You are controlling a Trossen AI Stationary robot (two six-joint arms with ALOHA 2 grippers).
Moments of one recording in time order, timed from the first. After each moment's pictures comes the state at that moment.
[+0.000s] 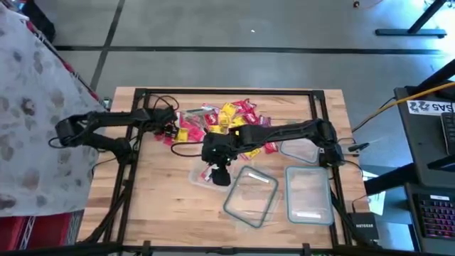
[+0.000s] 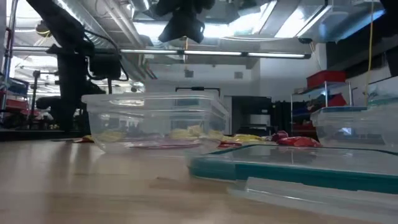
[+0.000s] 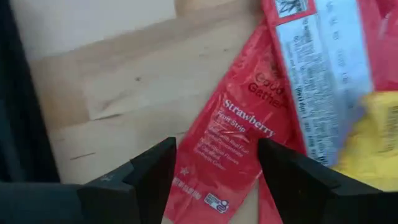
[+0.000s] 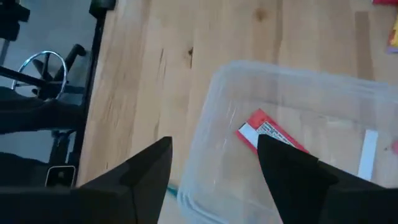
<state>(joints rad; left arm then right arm) 0.57 1.32 0.51 -0.65 -0.28 -0.69 0.10 2.07 1.95 -0.84 -0.27 0.18</state>
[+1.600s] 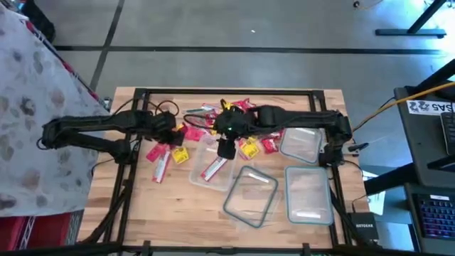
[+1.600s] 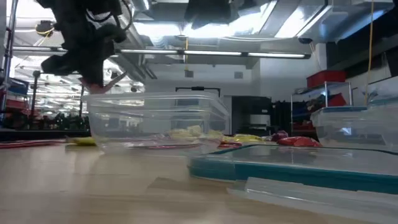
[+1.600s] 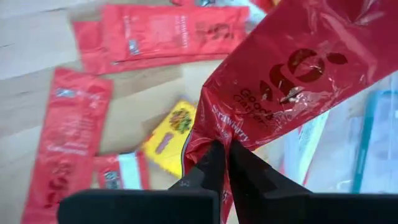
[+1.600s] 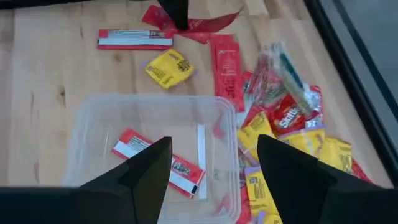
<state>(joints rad) 0.20 1.03 0.78 -0.85 -0.05 -1.07 0.02 1.90 1.95 -0.97 0.17 0.18</state>
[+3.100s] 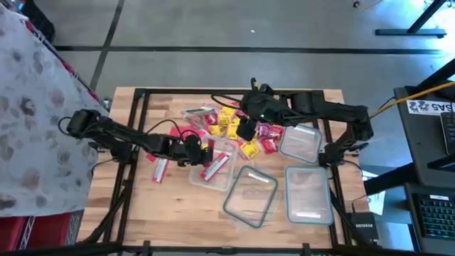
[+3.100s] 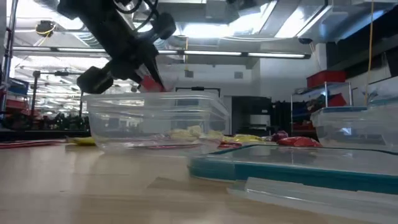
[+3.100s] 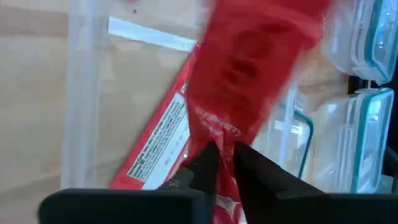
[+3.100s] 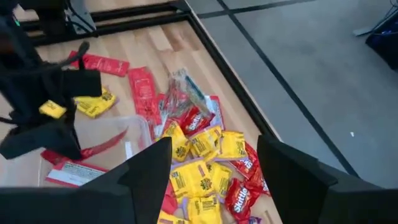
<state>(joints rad) -0.15 1.43 0.81 -0.22 -0.24 -1.59 0.02 1.66 1.95 -1.10 0.48 0.22</state>
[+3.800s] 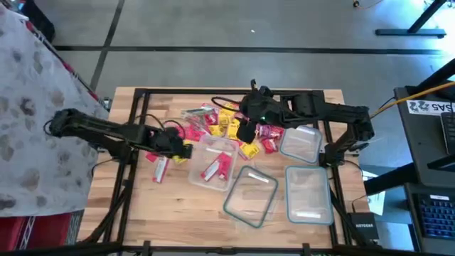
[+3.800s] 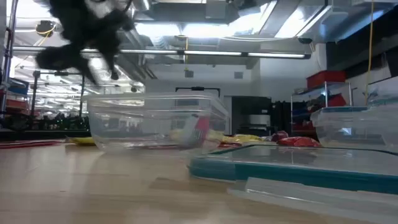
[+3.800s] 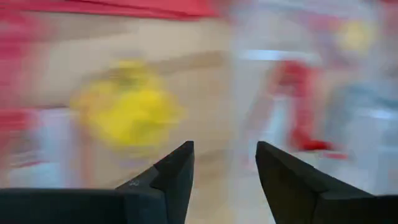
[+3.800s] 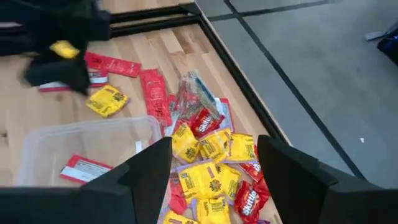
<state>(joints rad) -0.10 1.12 0.81 -0.91 -0.23 -1.46 0.04 1.66 1.95 -1.08 0.45 0.23</state>
